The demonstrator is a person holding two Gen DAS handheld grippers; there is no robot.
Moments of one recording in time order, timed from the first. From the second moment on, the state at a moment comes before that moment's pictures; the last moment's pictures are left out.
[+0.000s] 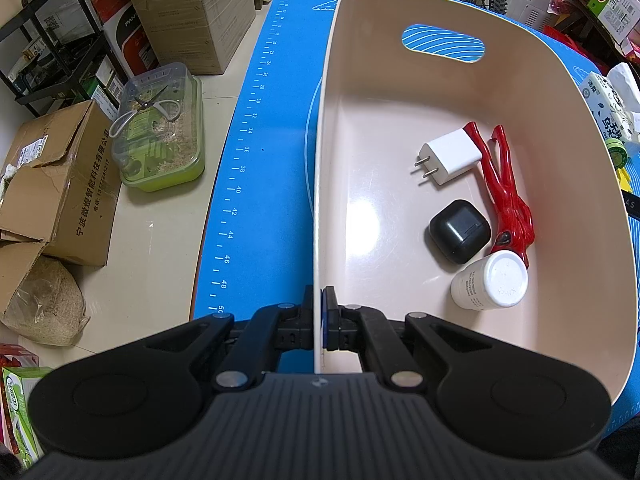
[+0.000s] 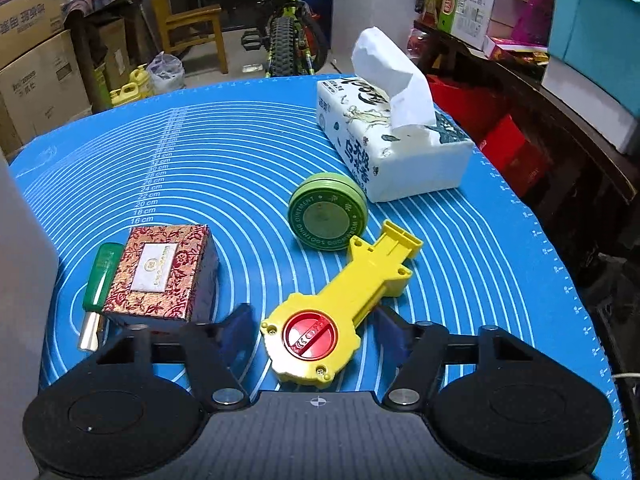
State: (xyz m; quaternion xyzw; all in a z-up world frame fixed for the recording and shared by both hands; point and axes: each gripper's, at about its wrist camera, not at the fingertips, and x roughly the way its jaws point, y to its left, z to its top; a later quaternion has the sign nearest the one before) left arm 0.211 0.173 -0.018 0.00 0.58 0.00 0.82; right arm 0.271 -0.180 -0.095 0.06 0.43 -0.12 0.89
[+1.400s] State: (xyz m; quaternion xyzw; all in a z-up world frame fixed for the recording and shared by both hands) left arm 0.211 0.174 -0.018 0.00 0.58 0.00 0.82; right arm 0.214 -0.068 0.040 0.03 0.24 0.06 0.97
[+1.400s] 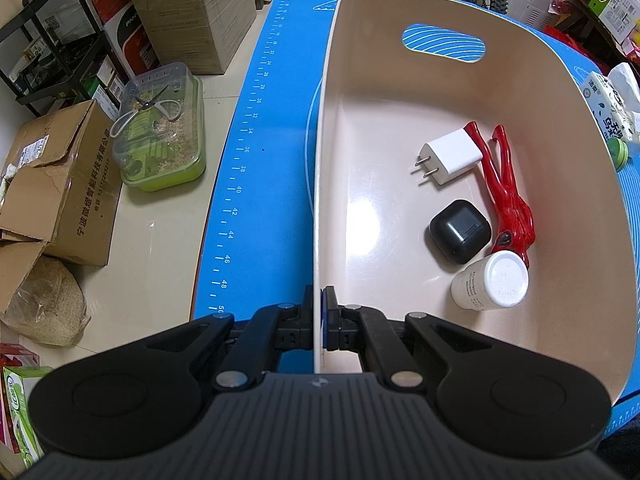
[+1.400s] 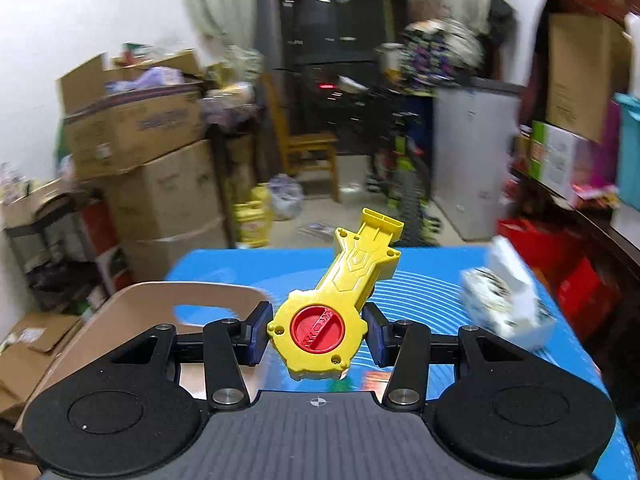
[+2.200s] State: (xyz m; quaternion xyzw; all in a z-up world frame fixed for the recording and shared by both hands) left arm 0.210 0.169 -0.018 0.00 0.58 0.00 0.82; right arm 0.219 0.059 -0.013 -0.14 0.38 0.19 0.89
